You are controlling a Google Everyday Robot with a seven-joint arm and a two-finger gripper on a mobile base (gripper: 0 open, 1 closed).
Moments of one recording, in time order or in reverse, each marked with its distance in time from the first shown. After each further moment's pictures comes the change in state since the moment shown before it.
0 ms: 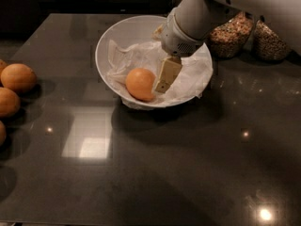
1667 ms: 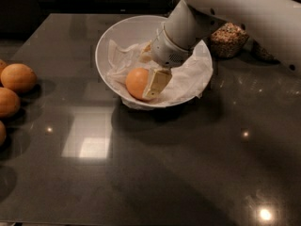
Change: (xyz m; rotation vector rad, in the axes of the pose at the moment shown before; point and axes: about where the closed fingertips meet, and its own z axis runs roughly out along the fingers) arm -0.008 0.021 0.034 -0.117 -0.049 -0.073
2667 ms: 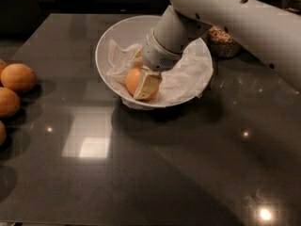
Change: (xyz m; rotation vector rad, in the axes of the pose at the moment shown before) arm -0.014 0.004 0.025 -0.063 -0.013 -0.028
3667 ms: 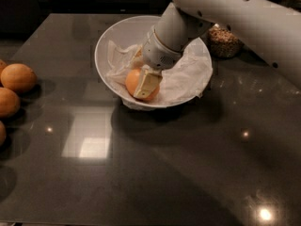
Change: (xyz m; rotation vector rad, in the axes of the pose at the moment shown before) arm -0.002 -0.002 -0.008 0.016 -0.012 0.001
